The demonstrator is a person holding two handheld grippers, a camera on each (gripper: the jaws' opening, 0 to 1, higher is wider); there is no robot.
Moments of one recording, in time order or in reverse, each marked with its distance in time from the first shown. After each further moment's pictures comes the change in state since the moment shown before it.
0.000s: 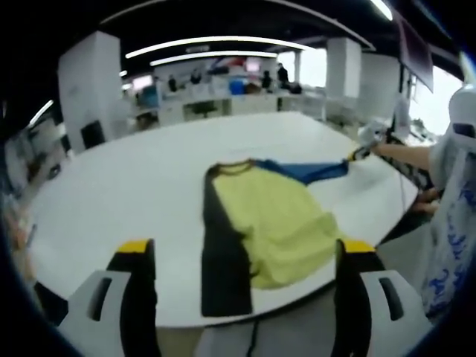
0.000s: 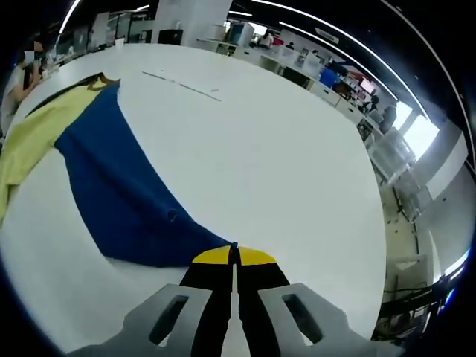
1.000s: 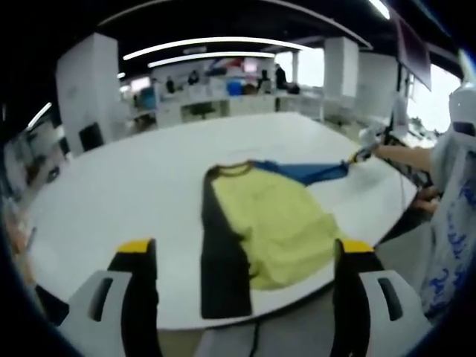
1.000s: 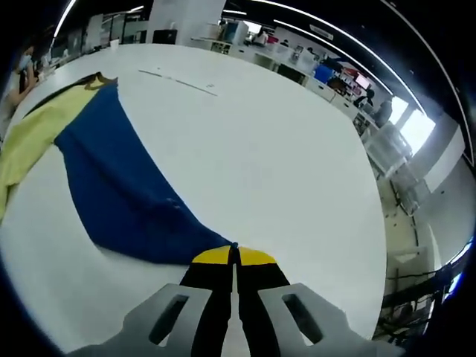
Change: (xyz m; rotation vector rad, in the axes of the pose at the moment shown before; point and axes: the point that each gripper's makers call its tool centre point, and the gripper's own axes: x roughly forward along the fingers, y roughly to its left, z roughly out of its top) left arm 0.000 -0.002 0.004 0.014 -0.012 -0.013; right arm -0.004 -0.001 -0.016 0.028 0.000 -0.020
